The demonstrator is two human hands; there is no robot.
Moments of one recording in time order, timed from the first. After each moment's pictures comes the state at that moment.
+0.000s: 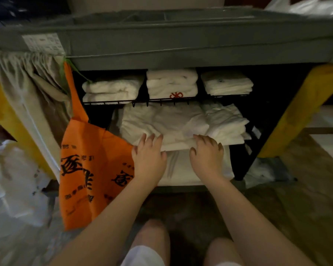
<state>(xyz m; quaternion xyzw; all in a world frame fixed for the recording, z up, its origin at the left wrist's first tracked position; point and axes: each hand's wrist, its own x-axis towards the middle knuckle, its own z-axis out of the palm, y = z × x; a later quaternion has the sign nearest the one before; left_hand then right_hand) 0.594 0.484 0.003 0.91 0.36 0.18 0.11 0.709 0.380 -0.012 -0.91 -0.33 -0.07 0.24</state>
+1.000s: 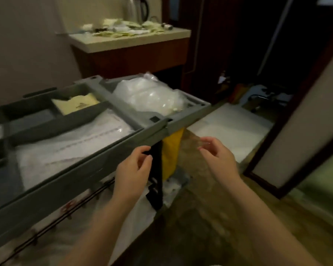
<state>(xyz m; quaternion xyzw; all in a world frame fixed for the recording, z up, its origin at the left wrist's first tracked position) 0.789 0.383 0.286 0.87 0.02 0.12 0.48 0.821 0.169 0.288 -0.83 0.01 -0.08 0.55</state>
